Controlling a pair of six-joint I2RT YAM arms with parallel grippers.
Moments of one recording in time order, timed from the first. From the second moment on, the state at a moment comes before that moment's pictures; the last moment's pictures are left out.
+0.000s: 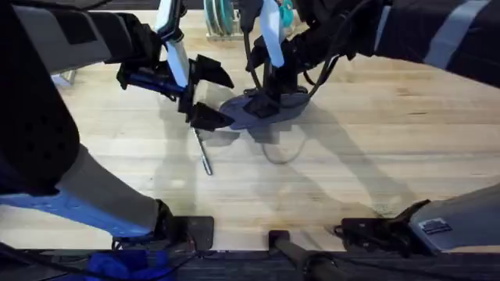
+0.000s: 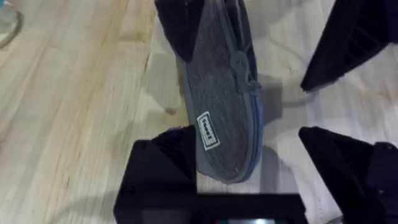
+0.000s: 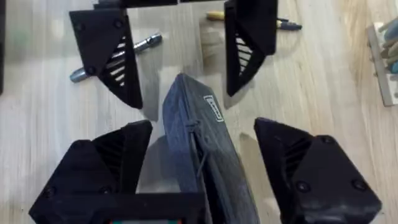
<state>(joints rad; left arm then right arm) 0.10 1.79 1.11 -1.03 1.04 1.60 0.55 1.71 1.32 -0.61 -0.55 -0.76</state>
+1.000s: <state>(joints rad) 0.17 1.79 1.54 -1.58 0.86 1.48 0.54 1.45 1.37 -0.75 -0.33 -0.57</state>
